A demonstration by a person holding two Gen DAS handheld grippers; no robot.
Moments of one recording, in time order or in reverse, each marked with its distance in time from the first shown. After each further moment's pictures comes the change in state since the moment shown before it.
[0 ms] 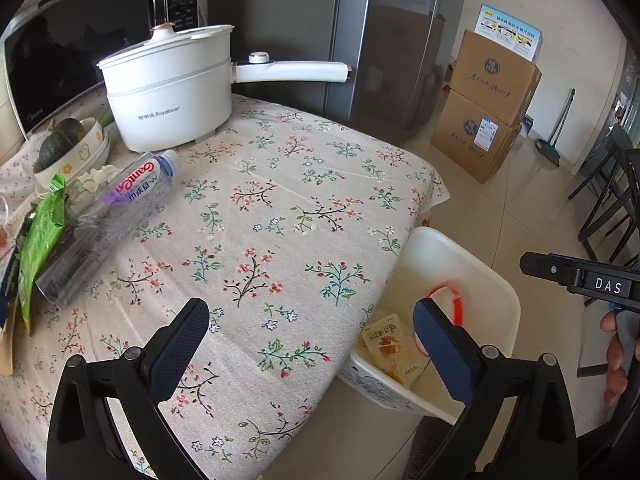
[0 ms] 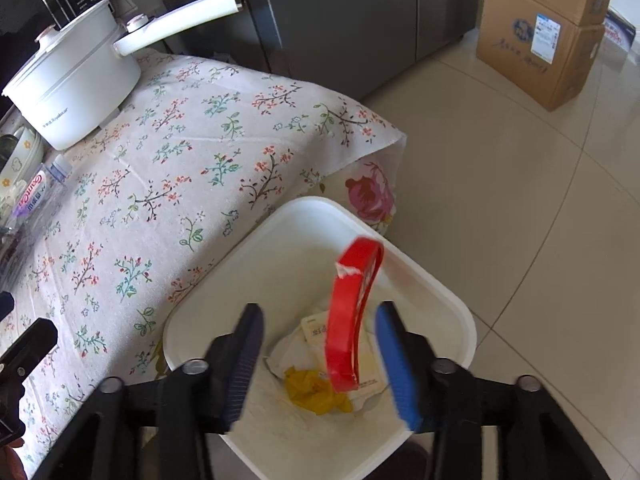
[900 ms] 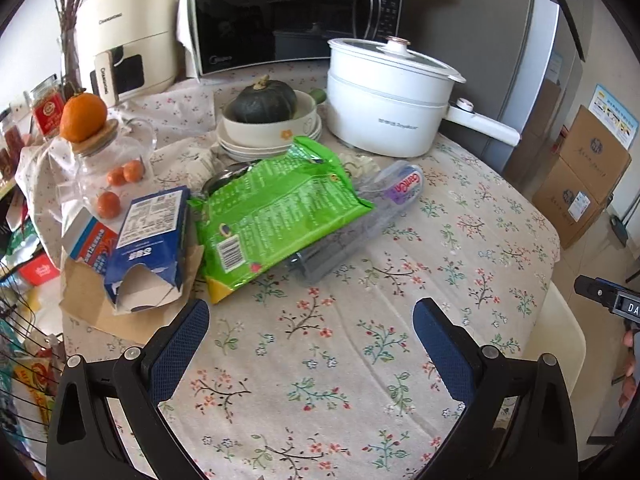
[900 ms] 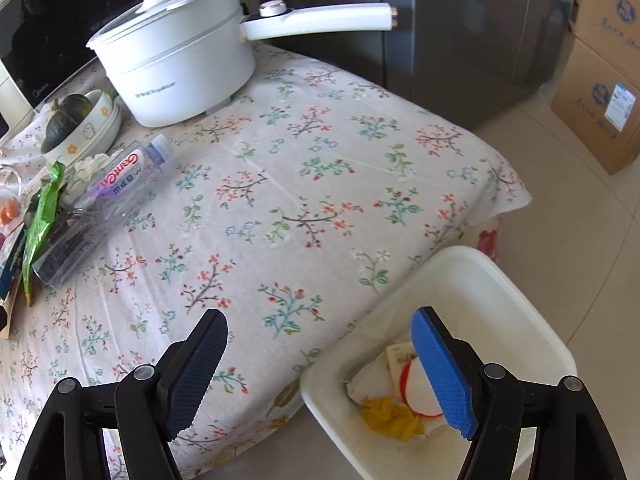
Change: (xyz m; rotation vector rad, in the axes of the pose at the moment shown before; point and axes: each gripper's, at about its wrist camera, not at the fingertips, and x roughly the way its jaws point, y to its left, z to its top) left arm -0.083 0.222 -0.032 -0.294 -0.033 0.275; right arm 0.013 0.153 0.014 -0.216 -0.016 0.076
